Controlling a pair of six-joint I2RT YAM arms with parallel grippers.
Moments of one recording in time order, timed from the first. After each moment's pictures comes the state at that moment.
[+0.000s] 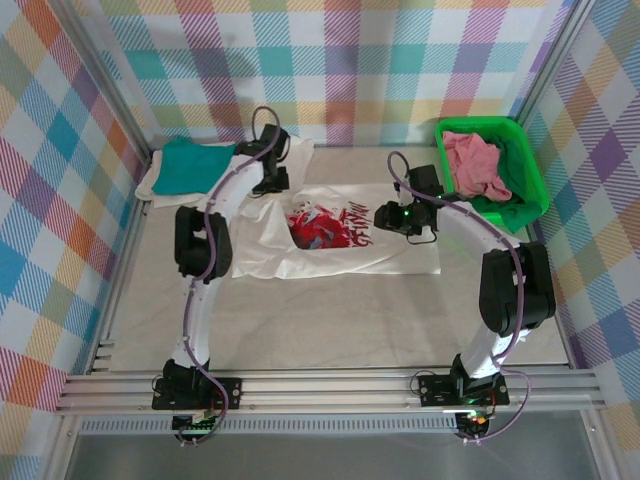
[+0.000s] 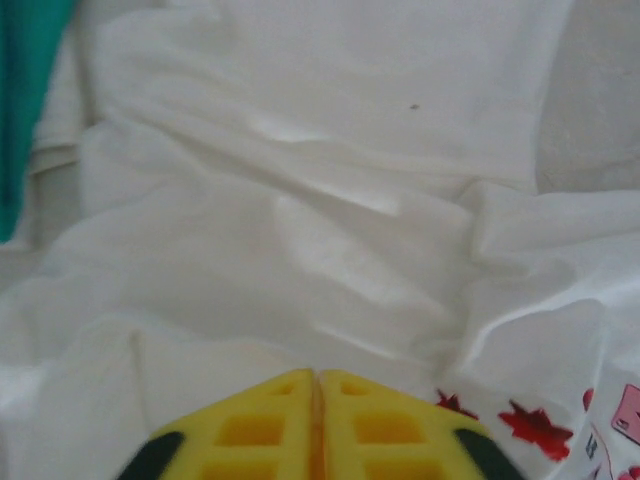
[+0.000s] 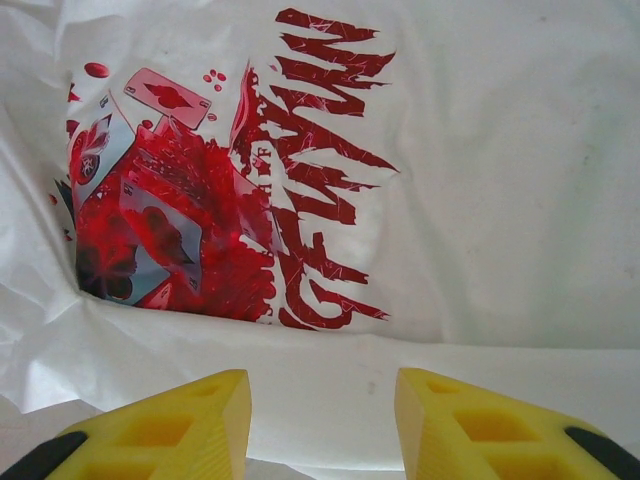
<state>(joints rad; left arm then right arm) -0.33 2.39 2.25 -1.01 -0.18 -0.37 0.27 1.70 1.22 -0.53 -0.35 0.39</state>
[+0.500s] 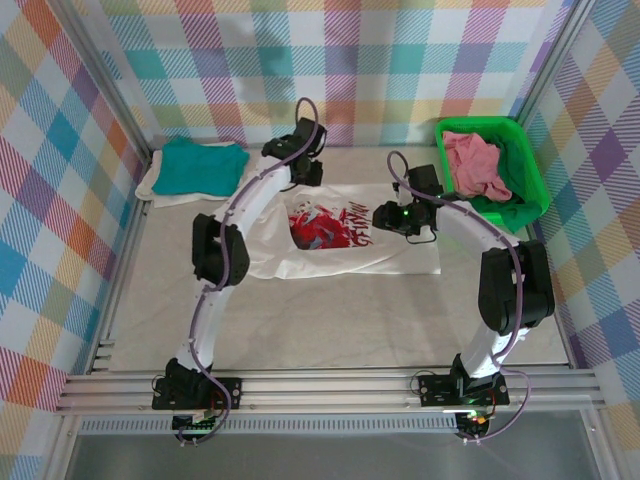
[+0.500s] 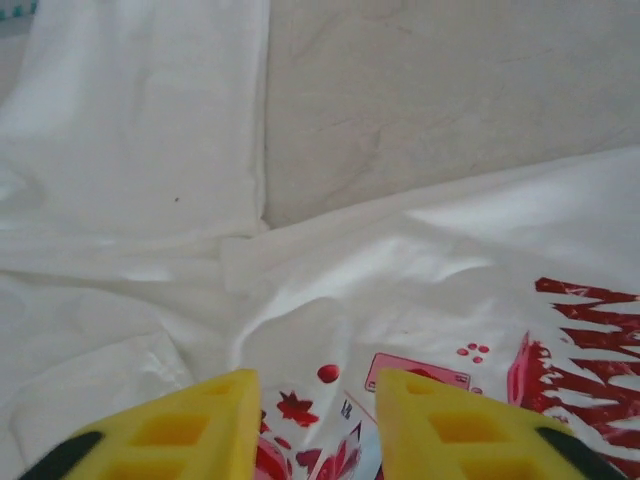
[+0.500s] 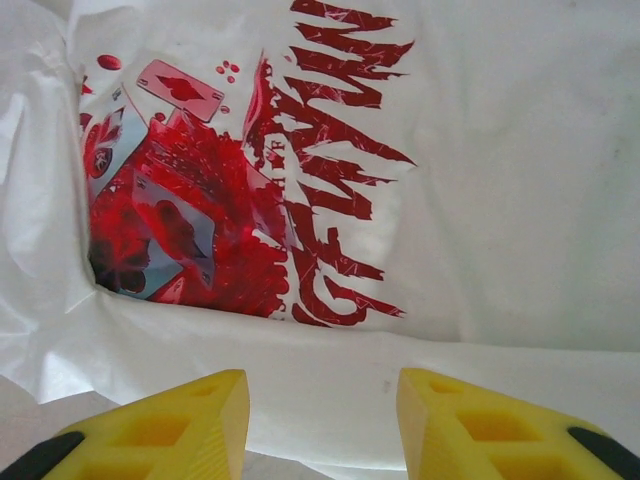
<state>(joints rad) -0.47 2.32 2.29 -0.95 -0.19 -0.25 0.27 1.71 1.22 -0.52 -0.38 0.39</state>
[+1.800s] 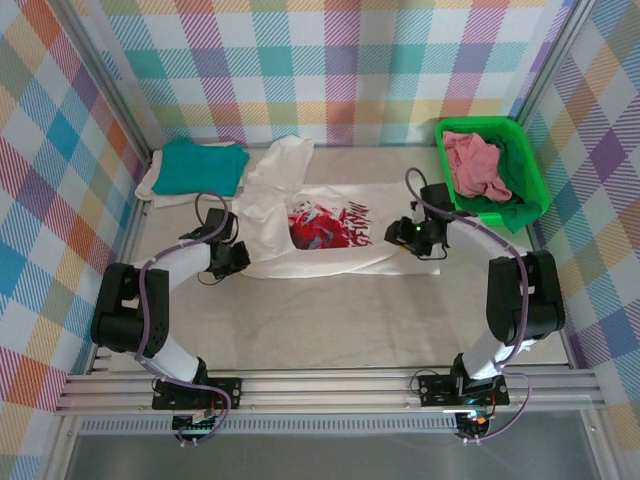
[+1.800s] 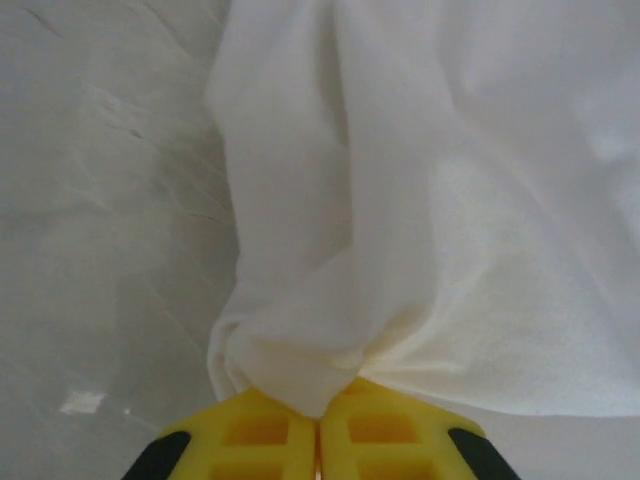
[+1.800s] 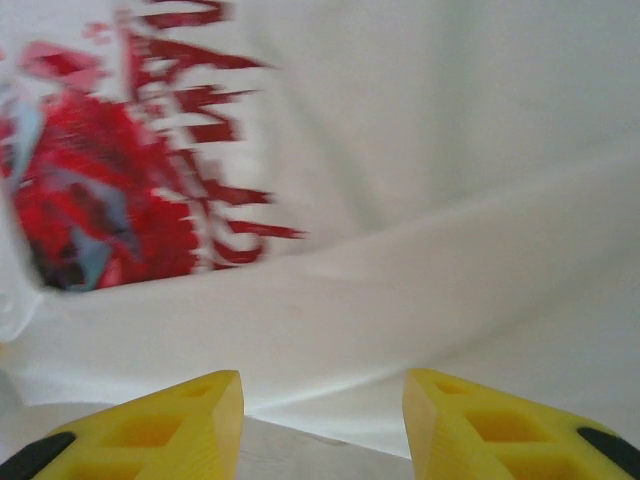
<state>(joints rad) -0.15 1.58 0.84 -0.43 0.04 -0.52 0.19 1.63 1.03 -0.50 -0.37 0.55</state>
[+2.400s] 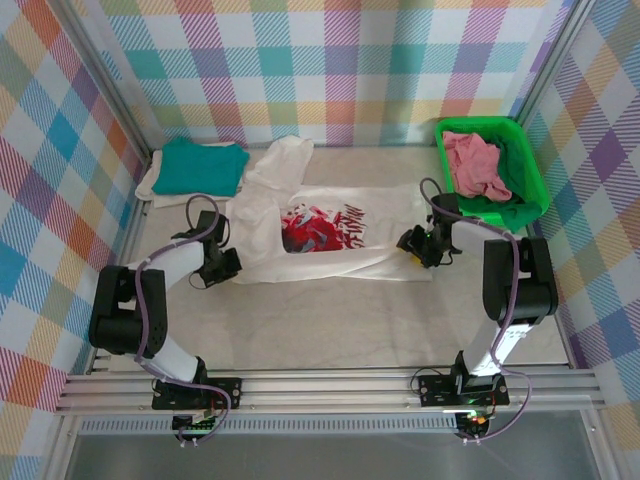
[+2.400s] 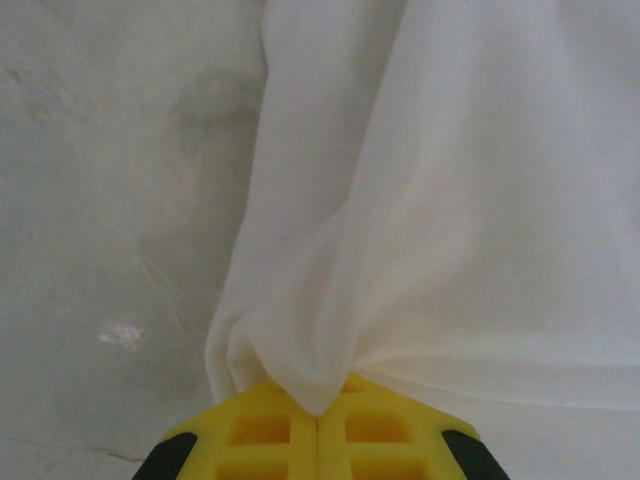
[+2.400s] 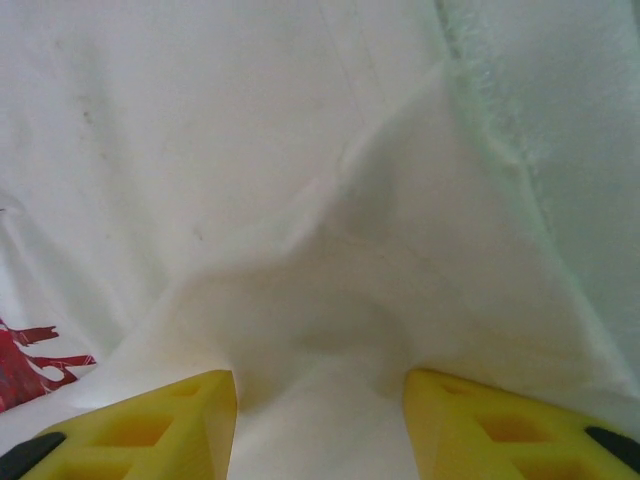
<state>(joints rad) -0.10 1.57 0.83 -0.56 0.04 -0.52 0.09 1.74 0.96 -0.43 -0.35 0.66</state>
